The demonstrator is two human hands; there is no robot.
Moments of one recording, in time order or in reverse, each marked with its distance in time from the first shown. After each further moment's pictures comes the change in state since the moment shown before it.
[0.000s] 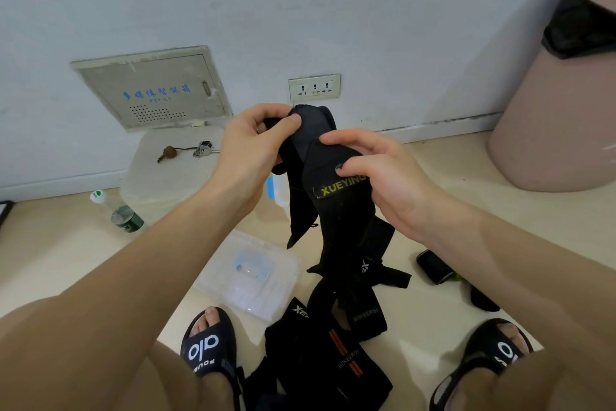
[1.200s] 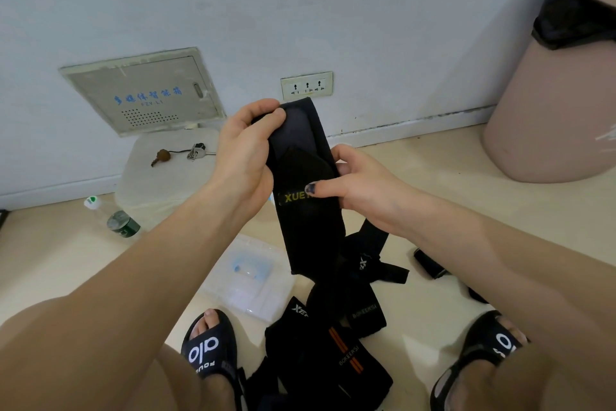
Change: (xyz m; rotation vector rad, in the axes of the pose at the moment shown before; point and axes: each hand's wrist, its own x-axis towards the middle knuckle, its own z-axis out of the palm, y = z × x) left_hand -0.001 0.002 0.015 -0.327 0.082 -0.138; right_hand 0.016 0.024 -0.001 -0.157 -0.124 0.147
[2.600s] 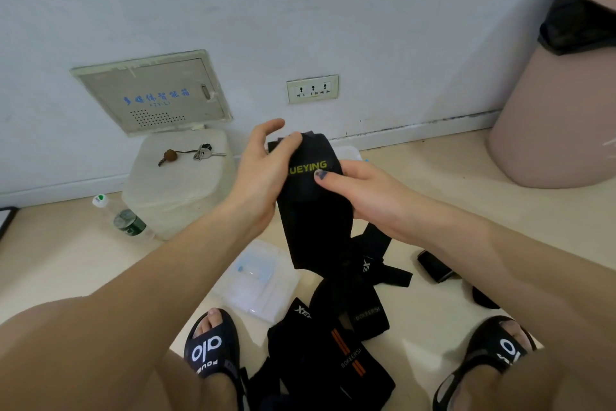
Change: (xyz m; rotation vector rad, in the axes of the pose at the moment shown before) left_hand -0.011 -0.019 -0.010 0.284 -0.018 -0.058; right_hand -0.019 -0.007 0.005 -0.057 -0.083 -0.001
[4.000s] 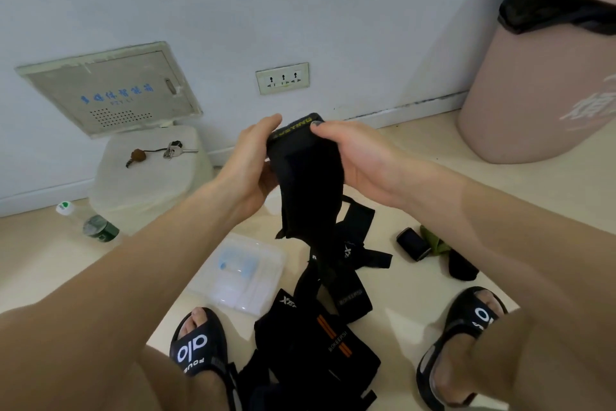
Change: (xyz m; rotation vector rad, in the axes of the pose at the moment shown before) left_hand 0.018 -0.010 0.016 -0.019 -0.177 -0.238; right_hand 0.008 -0.013 -0.027 0.236 0.134 0.050
